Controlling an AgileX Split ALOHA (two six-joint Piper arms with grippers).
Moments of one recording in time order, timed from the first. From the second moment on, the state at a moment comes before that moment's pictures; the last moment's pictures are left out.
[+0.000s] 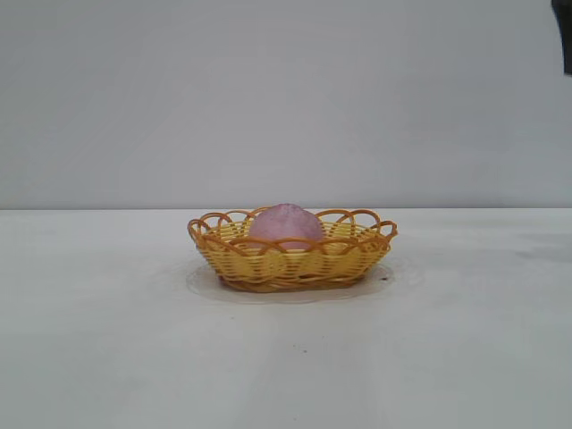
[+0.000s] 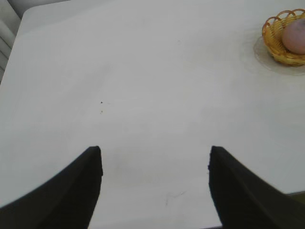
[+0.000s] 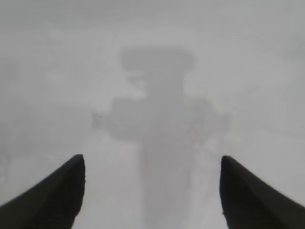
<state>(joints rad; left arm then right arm) 0.06 -0.02 -0.49 -0.09 1.13 0.19 -0.02 1.82 -1.70 0.04 1.23 -0.04</state>
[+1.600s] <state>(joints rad) 0.06 -0.02 -0.49 -0.09 1.13 0.20 -0.02 -0.01 -0.49 0.08 1.15 -0.01</state>
